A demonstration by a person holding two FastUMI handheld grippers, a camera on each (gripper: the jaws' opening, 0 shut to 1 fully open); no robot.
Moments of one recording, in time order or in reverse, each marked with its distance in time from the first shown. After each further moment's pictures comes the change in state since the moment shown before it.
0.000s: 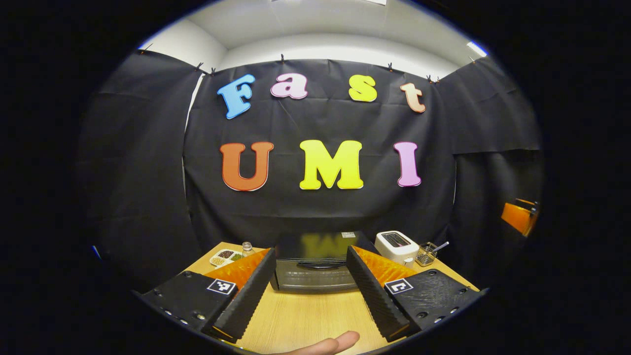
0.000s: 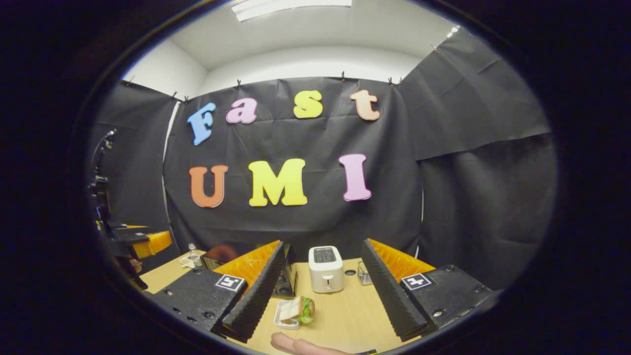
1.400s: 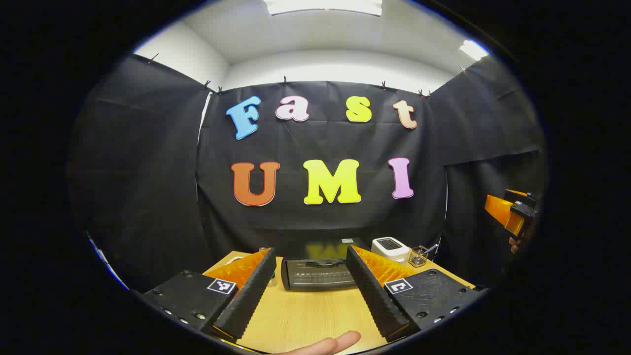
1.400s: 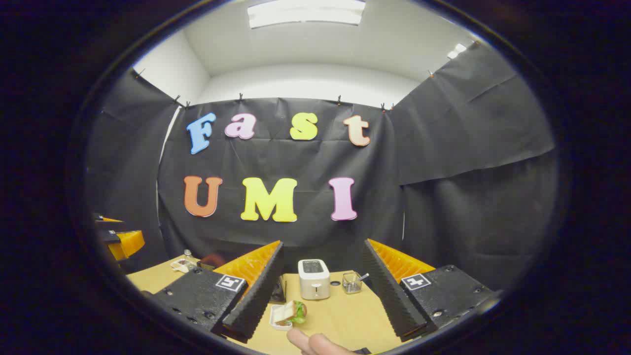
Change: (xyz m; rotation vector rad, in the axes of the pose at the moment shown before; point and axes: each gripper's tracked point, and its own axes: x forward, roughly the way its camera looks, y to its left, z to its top) left arm -0.126 0.008 0.032 0.043 -0.143 -0.007; right arm -0.077 0.023 0.027 -0.051 -0.125 -0.103
